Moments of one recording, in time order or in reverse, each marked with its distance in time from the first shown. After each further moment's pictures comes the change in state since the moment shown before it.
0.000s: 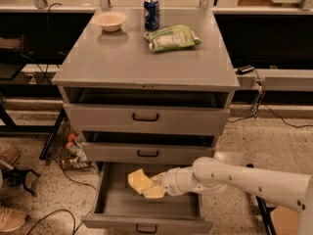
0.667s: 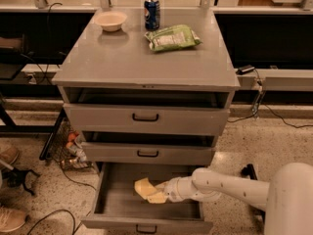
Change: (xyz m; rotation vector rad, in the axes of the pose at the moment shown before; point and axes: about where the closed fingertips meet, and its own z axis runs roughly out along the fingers) arm 0.082 -0.064 0.063 -0.007 -0.005 0.116
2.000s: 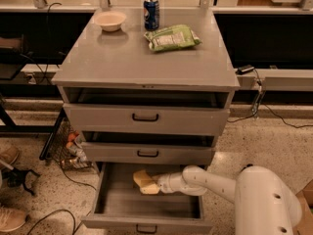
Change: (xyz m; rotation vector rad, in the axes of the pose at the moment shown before) arm -0.001 -0.080 0.082 0.025 -0.073 0.053
